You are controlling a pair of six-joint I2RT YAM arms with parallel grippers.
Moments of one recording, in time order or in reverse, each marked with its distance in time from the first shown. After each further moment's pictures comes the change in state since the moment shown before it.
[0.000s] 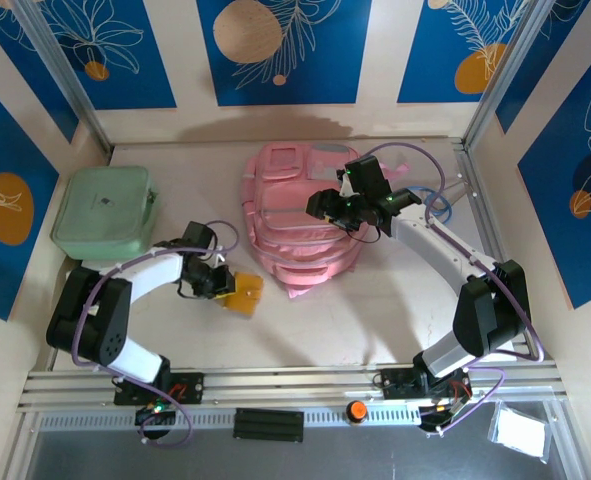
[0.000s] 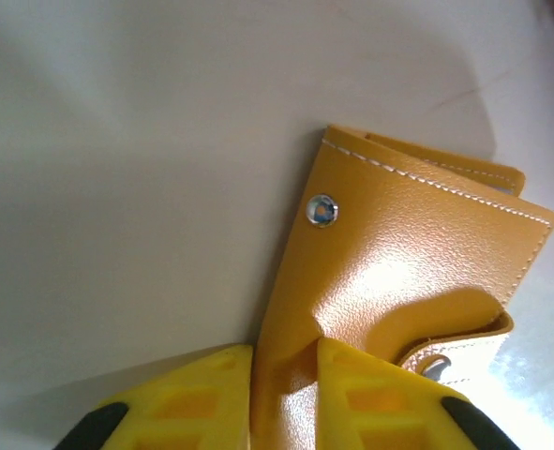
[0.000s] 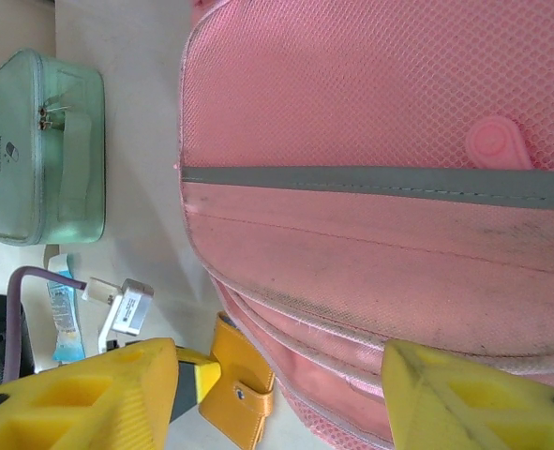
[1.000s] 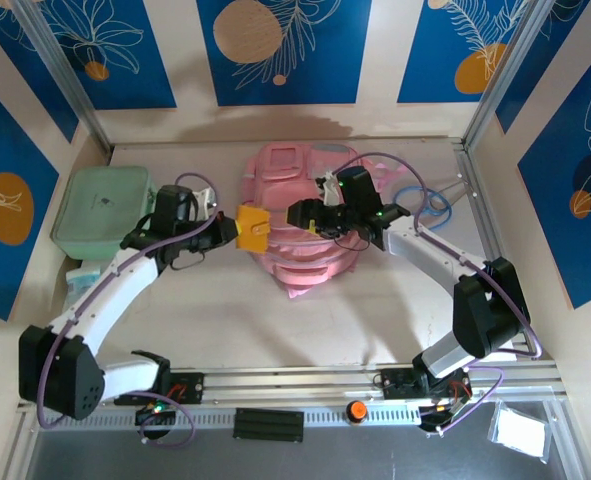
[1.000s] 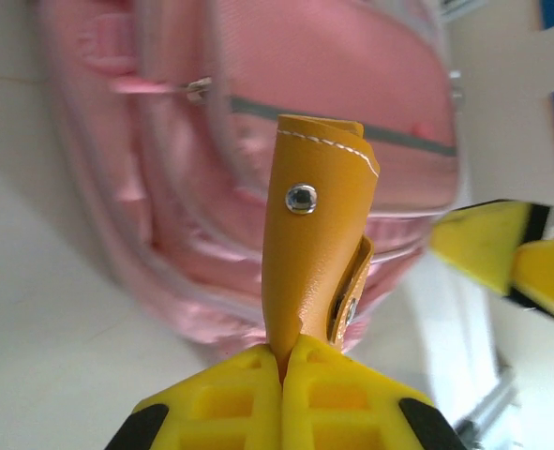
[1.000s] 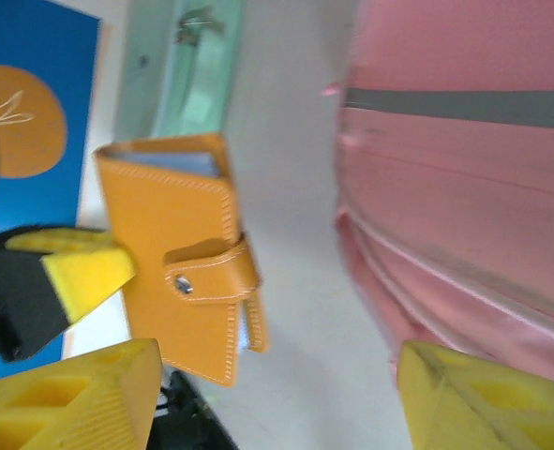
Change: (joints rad) left arm 0.005 -0.266 0.216 0.158 0.105 -0.199; right arm 0.059 0.000 -0.139 0.331 -0.282 0.008
